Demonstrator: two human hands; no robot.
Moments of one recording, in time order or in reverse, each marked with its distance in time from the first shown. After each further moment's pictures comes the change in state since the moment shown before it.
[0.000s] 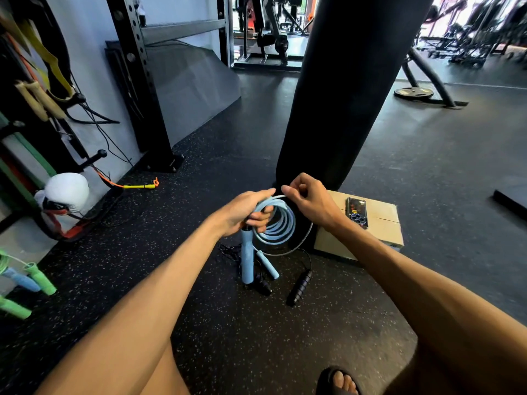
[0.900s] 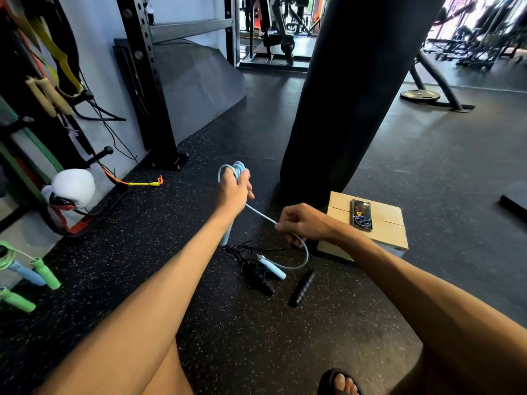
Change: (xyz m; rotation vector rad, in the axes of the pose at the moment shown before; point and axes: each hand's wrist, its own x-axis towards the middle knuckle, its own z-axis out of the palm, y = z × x) left_hand 0.014 -0.002 -0.029 0.327 0.880 0.338; right_hand -0.016 -0.007 0.011 0.013 -0.621 0.184
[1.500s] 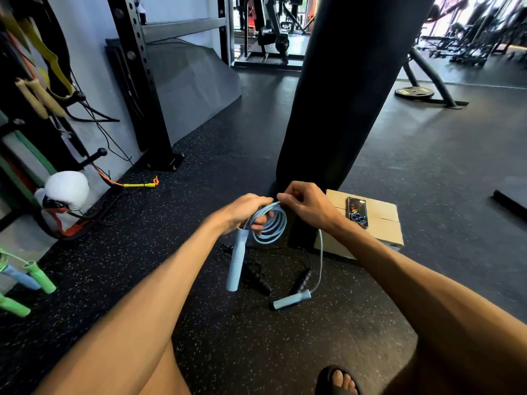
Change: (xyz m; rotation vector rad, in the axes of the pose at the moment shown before) left_hand -0.024 0.006 0.008 -0.132 -0.841 -0.318; right_hand 0.008 0.006 -0.015 -0.150 0.496 -0.208
